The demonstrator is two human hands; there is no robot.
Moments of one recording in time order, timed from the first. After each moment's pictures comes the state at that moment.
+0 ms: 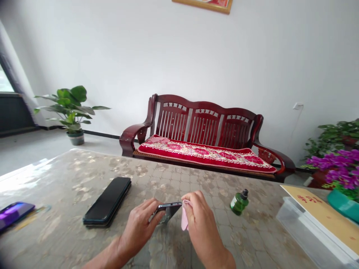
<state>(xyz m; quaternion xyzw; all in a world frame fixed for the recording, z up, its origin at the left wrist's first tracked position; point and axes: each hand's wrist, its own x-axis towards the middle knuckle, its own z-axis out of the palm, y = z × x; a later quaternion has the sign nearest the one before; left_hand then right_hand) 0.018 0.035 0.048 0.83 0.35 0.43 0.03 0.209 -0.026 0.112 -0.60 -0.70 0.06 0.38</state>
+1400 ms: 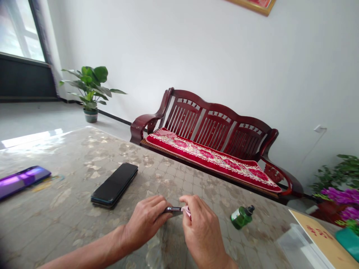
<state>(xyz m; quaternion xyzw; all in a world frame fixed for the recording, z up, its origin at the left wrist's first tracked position) 0.021 0.029 0.051 0.84 0.33 0.42 0.05 0.198 -0.021 0.135 -0.51 -0.80 -0.11 0.30</state>
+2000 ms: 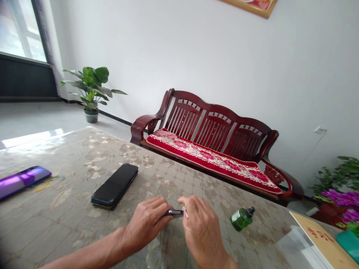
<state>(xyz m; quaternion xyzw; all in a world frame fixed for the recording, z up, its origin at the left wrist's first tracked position) 0.022 0.027 0.053 0.85 0.31 0.42 0.05 0.194 -0.017 0.139 -0.47 -0.82 -0.17 0.28</state>
